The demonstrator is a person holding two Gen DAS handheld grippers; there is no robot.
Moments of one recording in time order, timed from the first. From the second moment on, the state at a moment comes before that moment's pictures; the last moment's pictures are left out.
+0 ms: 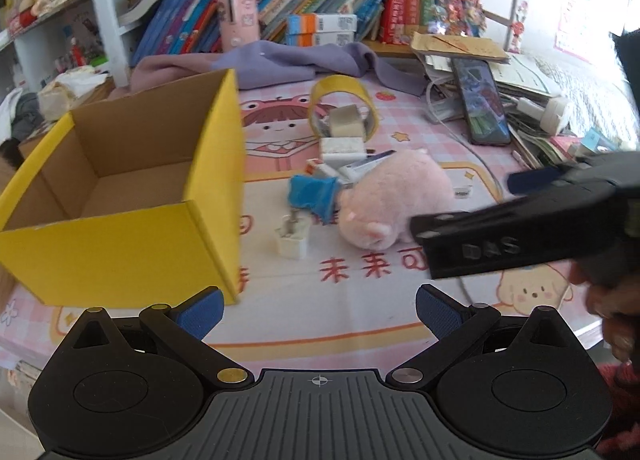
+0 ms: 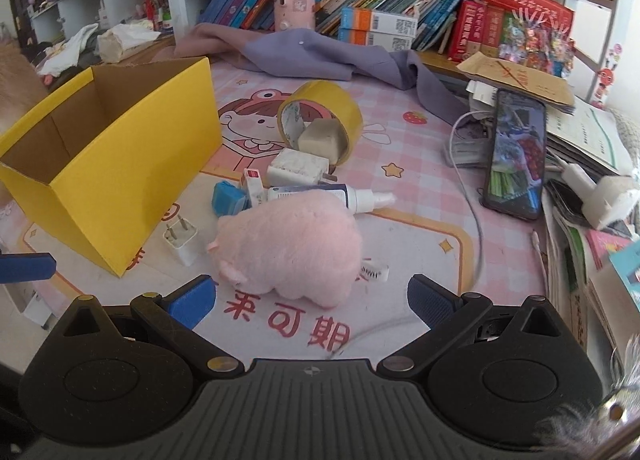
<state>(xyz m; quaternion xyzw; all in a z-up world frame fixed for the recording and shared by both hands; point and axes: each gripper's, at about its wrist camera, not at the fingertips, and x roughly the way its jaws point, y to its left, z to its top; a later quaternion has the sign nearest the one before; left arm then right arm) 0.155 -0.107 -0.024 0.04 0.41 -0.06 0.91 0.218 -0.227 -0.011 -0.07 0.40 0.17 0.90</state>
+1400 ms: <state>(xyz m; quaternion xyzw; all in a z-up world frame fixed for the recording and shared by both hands) 0.241 -0.146 -0.059 0.05 0.45 0.10 0.89 0.293 -0.301 -0.023 -0.03 0.44 0.22 0.87</state>
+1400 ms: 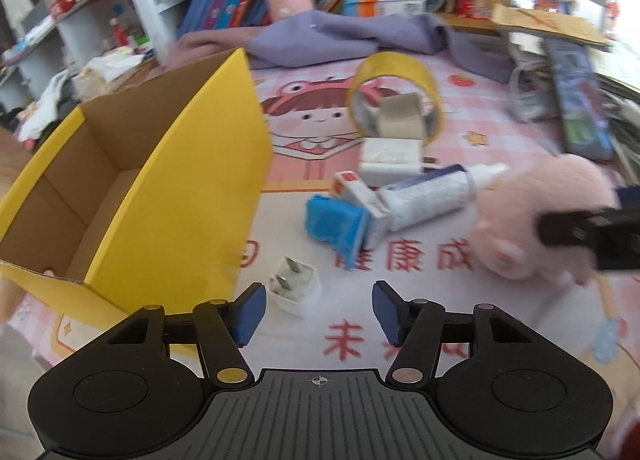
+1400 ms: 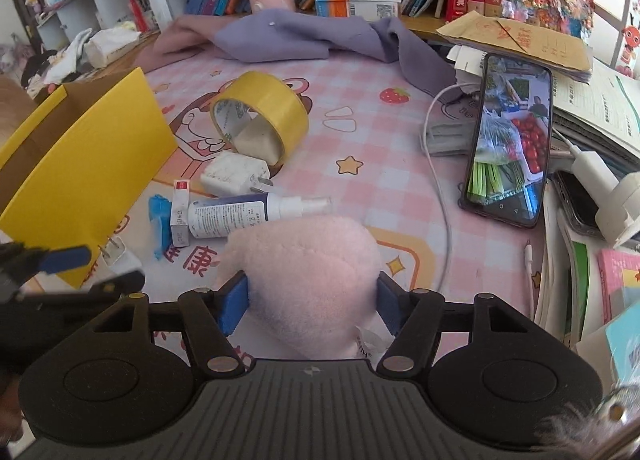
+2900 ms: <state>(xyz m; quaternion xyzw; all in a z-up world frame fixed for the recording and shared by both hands) 0.228 -0.144 -0.048 0.02 0.42 0.05 0.91 0.283 -0.296 -0.028 -0.02 0.44 0.23 0.87</state>
